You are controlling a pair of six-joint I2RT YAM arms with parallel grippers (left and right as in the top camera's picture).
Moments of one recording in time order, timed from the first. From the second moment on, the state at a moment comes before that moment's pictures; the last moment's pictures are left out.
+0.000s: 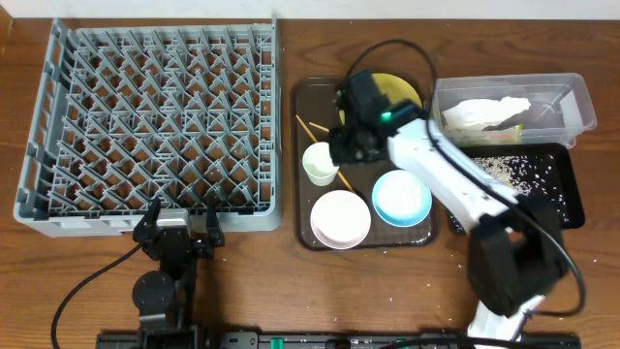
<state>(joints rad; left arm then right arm) 0.09 0.01 0.02 -0.11 0.05 0.03 0.54 1.93 1.48 -0.77 -0.16 0.44</state>
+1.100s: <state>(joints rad) 0.09 0.01 0.02 -0.11 0.05 0.03 0.30 1.67 1.54 -0.85 -0.31 0.39</state>
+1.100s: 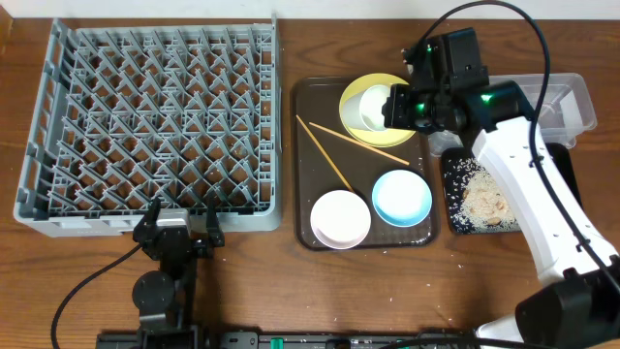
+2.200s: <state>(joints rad) 0.09 0.04 0.01 0.42 0.78 -0.42 0.33 1.67 1.54 -0.81 -0.41 0.37</state>
